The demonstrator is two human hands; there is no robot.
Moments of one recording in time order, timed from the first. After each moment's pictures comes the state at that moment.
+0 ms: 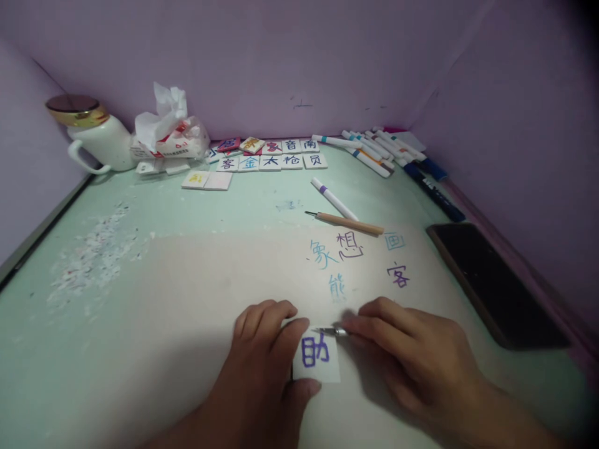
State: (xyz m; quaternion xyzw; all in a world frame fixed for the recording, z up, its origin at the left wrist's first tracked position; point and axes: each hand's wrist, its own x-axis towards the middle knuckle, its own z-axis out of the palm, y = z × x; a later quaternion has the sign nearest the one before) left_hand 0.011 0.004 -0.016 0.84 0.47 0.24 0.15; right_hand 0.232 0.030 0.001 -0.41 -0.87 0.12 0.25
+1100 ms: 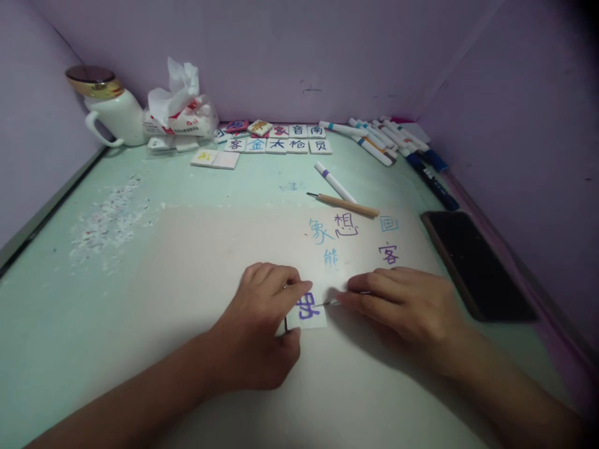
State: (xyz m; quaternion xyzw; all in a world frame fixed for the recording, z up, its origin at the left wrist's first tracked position) left_hand 0.014 0.015 0.000 0.85 0.43 0.23 0.22; right_hand 0.246 0.041 0.008 -0.30 -0.93 0.00 0.22
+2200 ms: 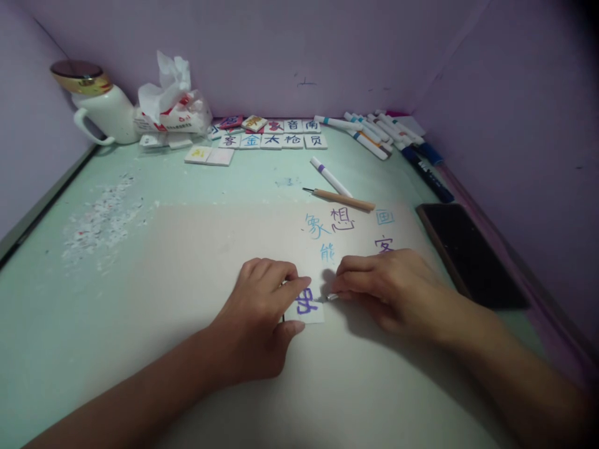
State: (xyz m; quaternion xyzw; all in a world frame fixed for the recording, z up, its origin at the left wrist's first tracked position) left_hand 0.012 0.017 -0.005 0.87 0.40 0.21 0.20; right_hand 0.241 0.058 0.026 -0.34 -0.92 0.18 0.06
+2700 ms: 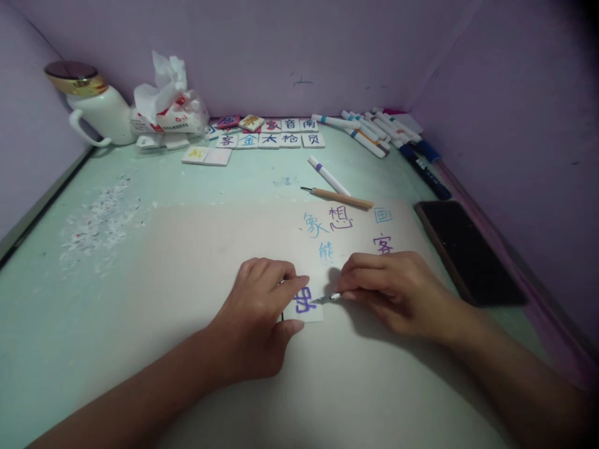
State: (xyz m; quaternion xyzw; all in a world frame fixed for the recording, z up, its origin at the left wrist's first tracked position) left_hand 0.012 0.017 -0.006 0.87 0.40 0.21 0.20; right_hand 0.250 0.053 0.015 -0.34 -0.90 0.24 0.15
